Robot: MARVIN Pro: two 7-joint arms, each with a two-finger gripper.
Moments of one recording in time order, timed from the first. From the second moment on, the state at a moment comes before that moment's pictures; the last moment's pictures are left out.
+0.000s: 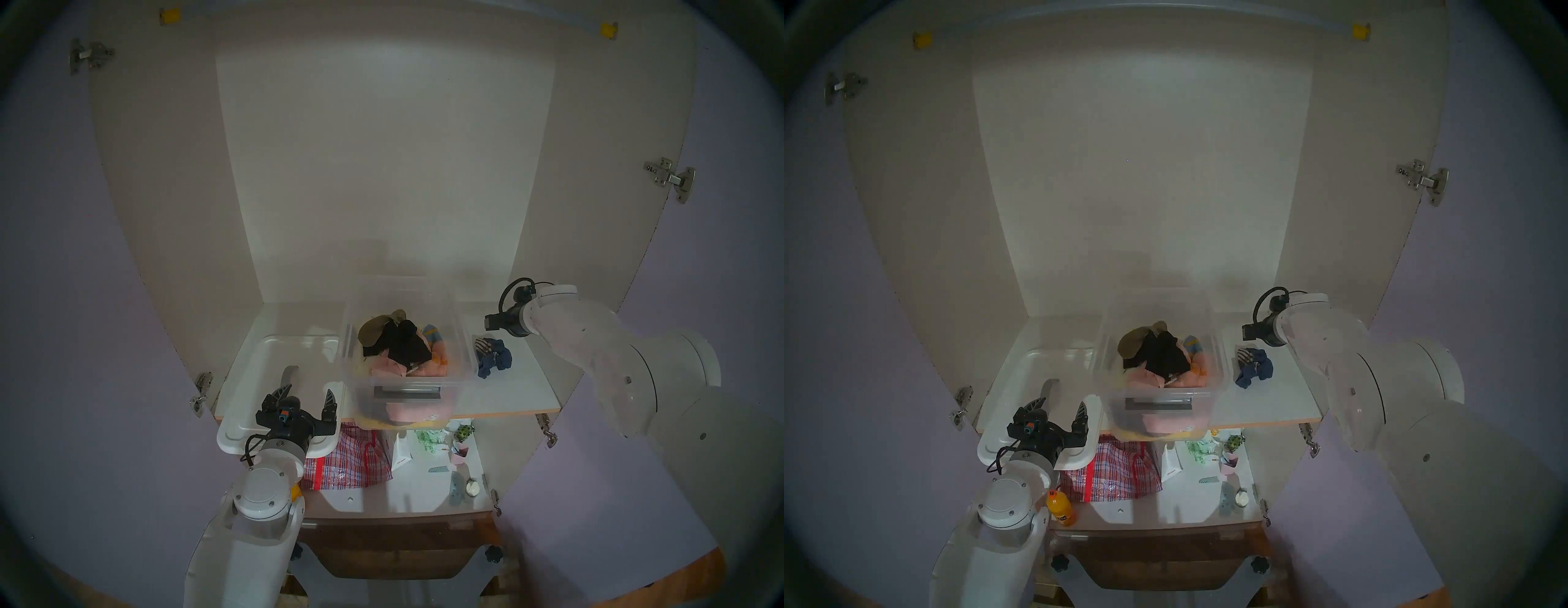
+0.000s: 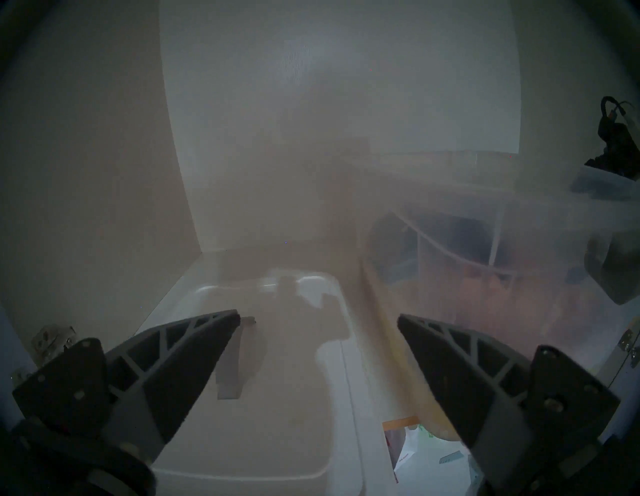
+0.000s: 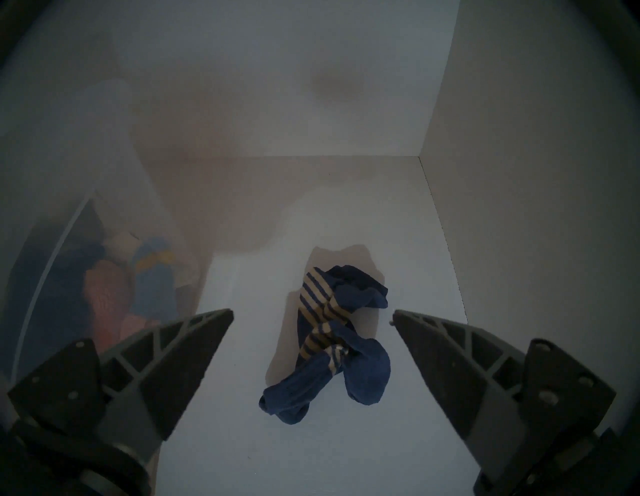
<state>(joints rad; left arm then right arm) 1.83 -1.45 -1.49 -1.70 0.02 0.02 0.07 -0.42 -1.36 1.33 -0.12 0.16 0.43 0.30</state>
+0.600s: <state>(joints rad) 1.81 -1.43 -1.46 -1.67 0.04 0.02 0.09 -0.43 -1.36 1.33 -0.12 0.16 0.43 0.30</state>
